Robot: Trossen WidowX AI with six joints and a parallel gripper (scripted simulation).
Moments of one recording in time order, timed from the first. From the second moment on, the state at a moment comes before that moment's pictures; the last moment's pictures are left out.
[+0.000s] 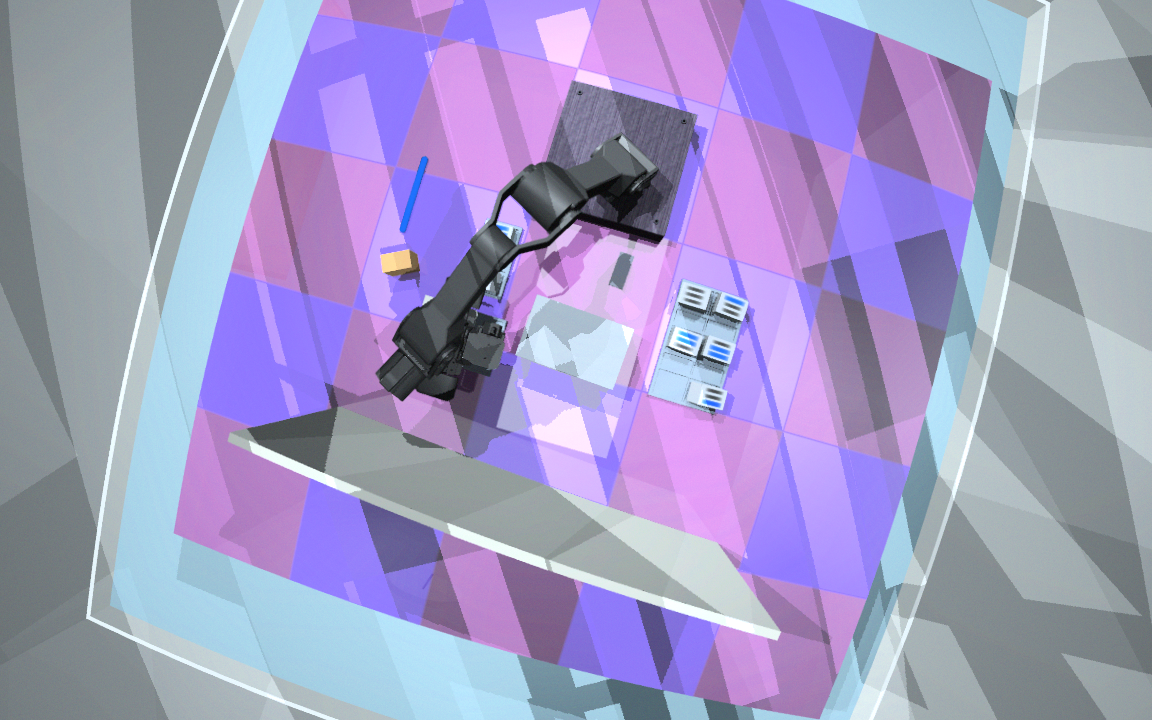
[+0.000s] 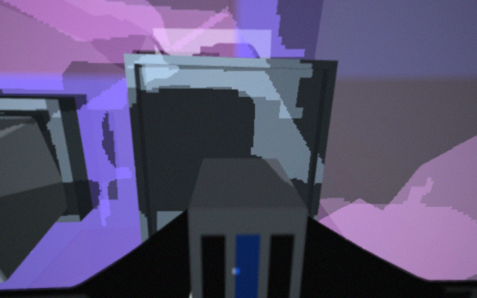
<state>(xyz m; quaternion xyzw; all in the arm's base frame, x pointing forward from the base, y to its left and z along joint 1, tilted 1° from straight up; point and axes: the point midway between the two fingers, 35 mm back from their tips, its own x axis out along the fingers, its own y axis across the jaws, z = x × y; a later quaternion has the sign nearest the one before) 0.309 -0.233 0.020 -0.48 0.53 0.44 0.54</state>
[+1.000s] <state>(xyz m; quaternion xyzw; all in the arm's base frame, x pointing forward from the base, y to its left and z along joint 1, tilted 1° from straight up) 0.307 -0.232 0.008 -0.48 0.53 0.44 0.54</state>
